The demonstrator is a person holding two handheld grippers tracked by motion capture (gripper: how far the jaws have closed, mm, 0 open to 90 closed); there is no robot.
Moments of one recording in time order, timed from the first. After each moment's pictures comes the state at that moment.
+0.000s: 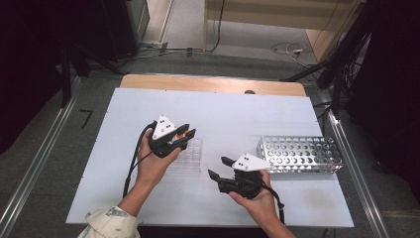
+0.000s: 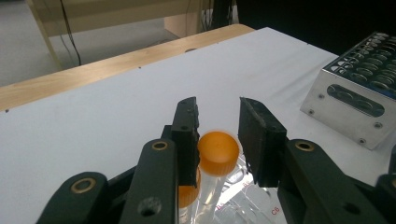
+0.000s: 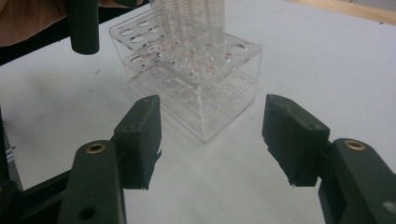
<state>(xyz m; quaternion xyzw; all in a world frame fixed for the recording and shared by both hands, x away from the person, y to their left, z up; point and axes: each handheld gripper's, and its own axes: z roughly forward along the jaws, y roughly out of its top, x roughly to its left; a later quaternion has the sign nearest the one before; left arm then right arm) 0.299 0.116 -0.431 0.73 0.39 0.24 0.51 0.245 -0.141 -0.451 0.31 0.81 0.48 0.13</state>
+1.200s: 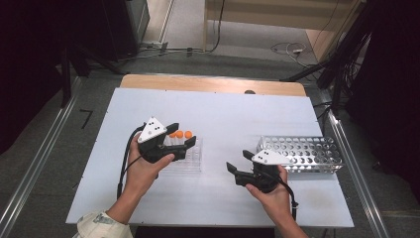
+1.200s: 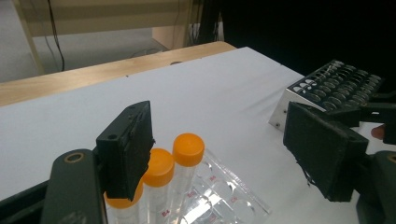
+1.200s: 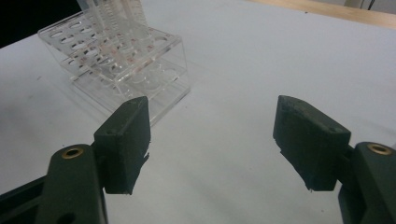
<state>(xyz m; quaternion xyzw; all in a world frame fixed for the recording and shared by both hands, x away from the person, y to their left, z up) 0.275 0.132 -0.413 0.71 0.40 0.21 0.55 0.262 -0.184 -0.453 0.37 0.79 0.46 0.17</state>
